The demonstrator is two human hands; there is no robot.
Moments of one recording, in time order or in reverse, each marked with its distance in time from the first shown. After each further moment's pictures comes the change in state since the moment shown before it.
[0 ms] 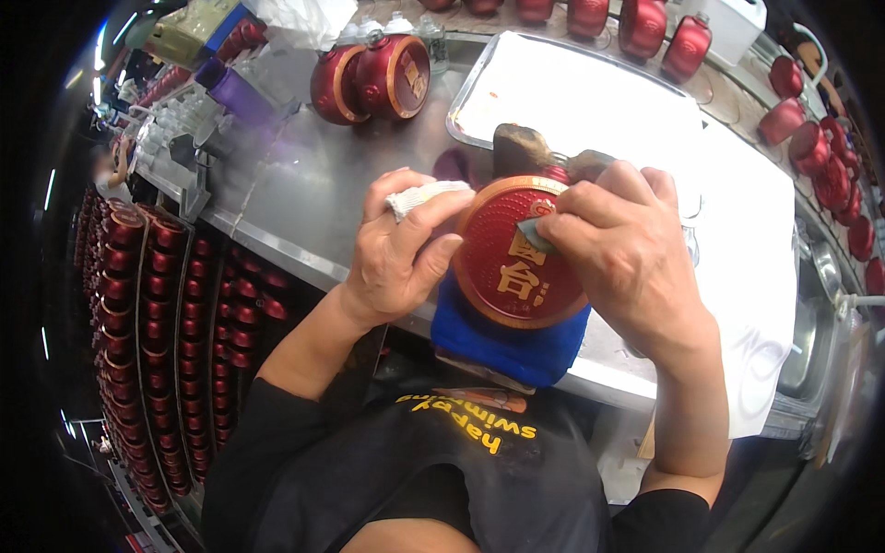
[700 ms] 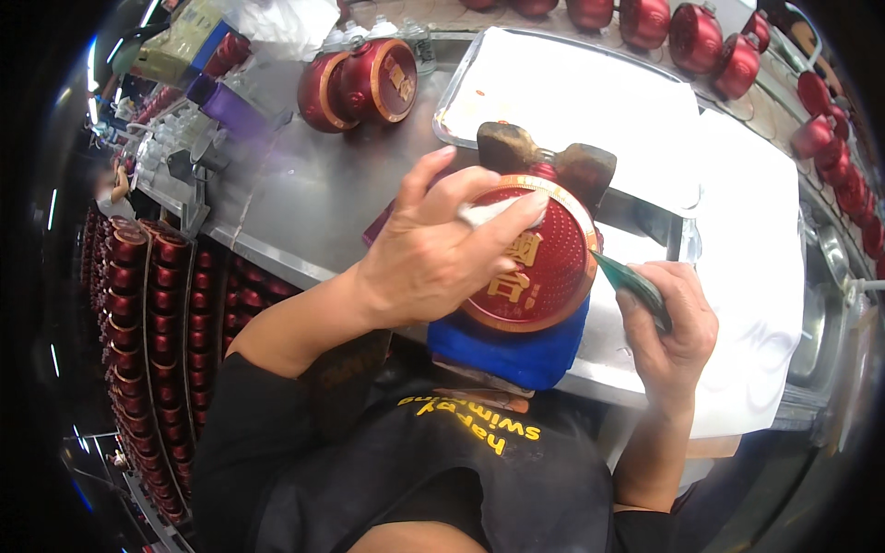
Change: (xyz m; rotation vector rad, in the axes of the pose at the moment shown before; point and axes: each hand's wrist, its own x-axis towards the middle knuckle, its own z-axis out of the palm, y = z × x) left_hand 0.035 0.014 0.021 0.208 -0.210 0.312; right_hand -0.093 -0.016 0.018 0.515 0.376 0.581
